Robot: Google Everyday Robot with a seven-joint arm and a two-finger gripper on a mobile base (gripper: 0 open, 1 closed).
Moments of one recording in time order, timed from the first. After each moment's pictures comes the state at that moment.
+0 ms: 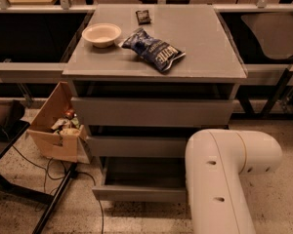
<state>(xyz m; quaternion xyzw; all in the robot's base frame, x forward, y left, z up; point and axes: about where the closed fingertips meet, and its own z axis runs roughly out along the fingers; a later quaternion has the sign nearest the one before) 0.581 -0.232 0.201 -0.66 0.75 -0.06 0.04</state>
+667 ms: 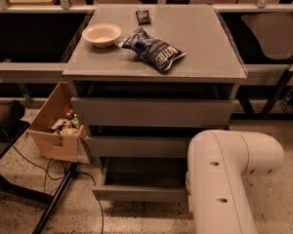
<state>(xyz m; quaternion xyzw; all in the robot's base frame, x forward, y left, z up) 0.577 -0.231 0.198 -0.66 0.75 -0.05 0.05</state>
